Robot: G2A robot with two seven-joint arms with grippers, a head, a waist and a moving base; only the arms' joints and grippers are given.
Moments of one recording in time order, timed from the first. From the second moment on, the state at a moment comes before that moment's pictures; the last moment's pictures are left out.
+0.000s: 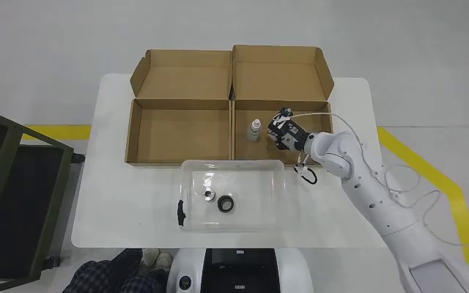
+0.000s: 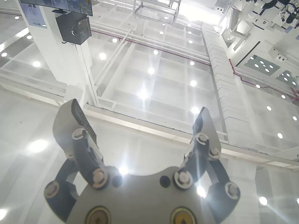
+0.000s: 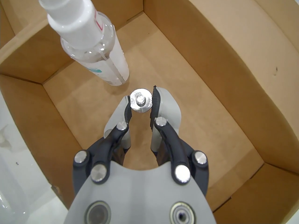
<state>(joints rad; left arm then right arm) -0.11 -0.30 -0.54 -1.19 3.07 0.29 0.07 -0.80 -1.10 0.92 -1.34 -1.06 -0.47 0.50</state>
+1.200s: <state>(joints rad) -0.11 -0.30 -0.54 -1.19 3.07 0.29 0.07 -1.14 -1.03 1.08 -1.93 -1.07 -0.73 0.55</state>
